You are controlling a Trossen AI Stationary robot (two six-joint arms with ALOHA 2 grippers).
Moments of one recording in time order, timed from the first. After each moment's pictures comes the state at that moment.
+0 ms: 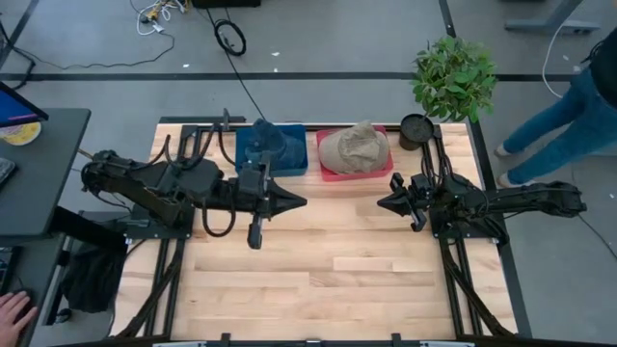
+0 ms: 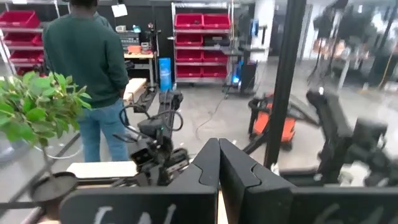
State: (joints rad) left arm -0.31 1.36 1.58 -0.20 -0.27 -0.04; right arm -0.10 0.54 0.02 0.71 -0.27 0.41
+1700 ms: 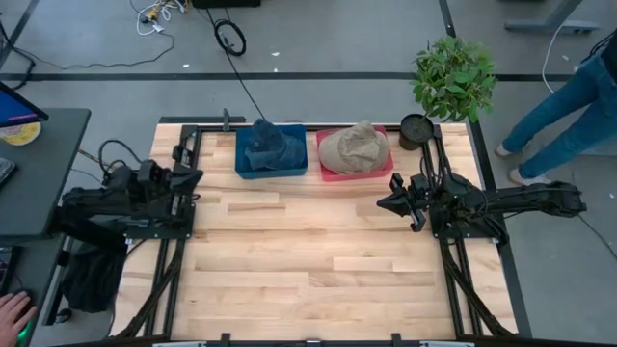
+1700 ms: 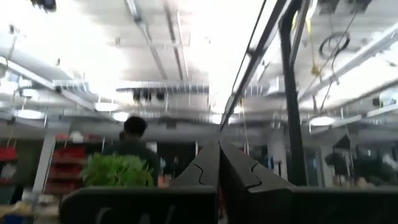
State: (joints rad) left arm -0.02 0.16 0.27 0.54 -0.06 -0.01; right arm -0.10 0.54 0.02 0.70 -0.27 0.41
